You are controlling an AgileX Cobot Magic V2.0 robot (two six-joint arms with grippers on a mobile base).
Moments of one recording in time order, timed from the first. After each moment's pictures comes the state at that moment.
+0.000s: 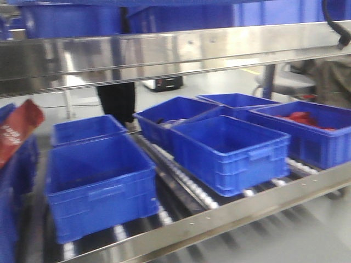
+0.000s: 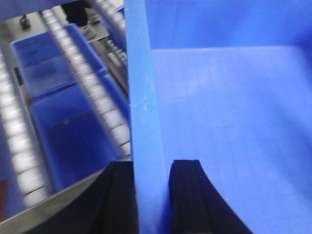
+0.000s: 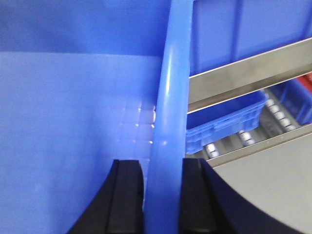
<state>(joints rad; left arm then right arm) -0.35 1.93 -2.50 0.22 1.30 -0.29 0.20 1.96 -2.54 -0.02 1.32 0.17</state>
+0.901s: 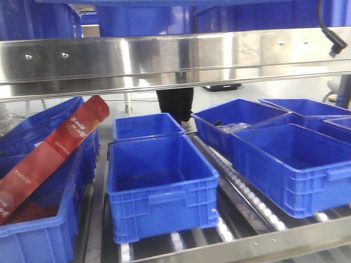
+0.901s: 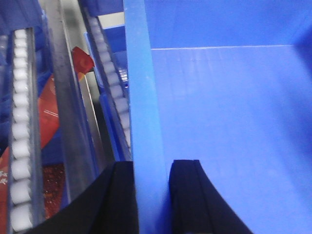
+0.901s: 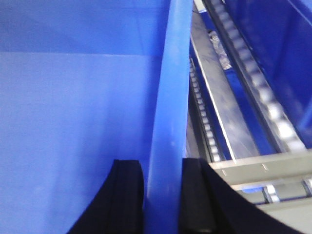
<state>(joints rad) -0.35 1.93 -2.50 0.23 1.30 -0.29 0.20 1.96 -2.54 -0.02 1.29 0.17</state>
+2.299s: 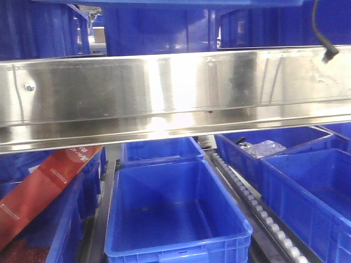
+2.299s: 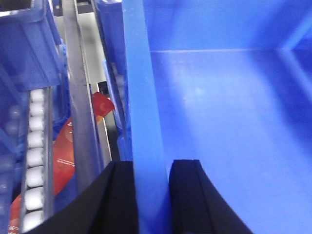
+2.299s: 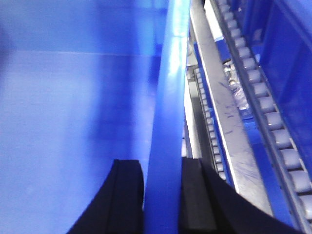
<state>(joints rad) -0.35 1.93 -2.50 0.24 1.30 -0.29 0.20 2.00 -2.54 -0.02 1.29 0.17</state>
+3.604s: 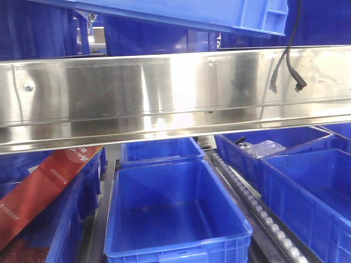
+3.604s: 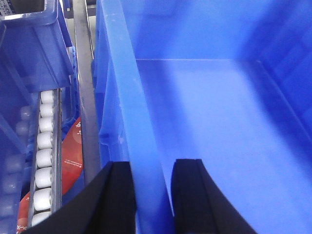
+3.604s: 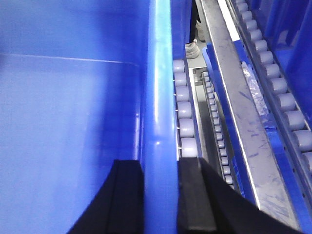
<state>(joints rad) -0.35 1.93 -2.50 0.25 1.30 -0.30 0.20 2.11 -2.54 -0.01 1.16 0.15</state>
